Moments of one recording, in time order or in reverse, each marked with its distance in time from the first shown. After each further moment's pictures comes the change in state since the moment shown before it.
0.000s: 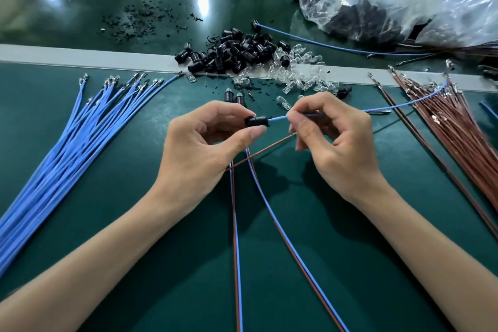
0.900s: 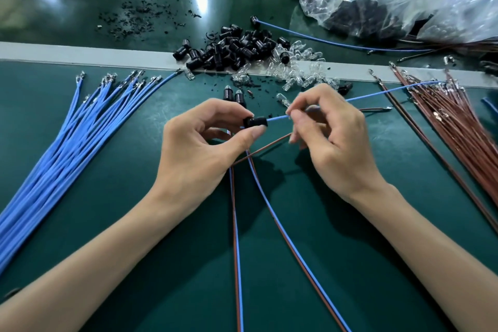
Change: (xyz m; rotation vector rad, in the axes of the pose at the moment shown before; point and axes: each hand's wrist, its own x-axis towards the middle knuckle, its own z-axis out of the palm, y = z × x) left_hand -0.001 0.001 0.001 0.142 0.036 0.013; right_hand 0.001 0.001 0.001 -0.085 -0.032 0.022
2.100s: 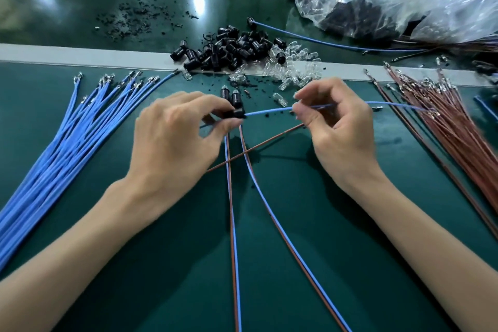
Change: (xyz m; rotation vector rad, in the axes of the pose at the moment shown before) left_hand 0.013 0.002 -0.023 0.713 -0.010 0.328; right_hand 0.005 0.003 -0.001 0.056 0.160 0.102
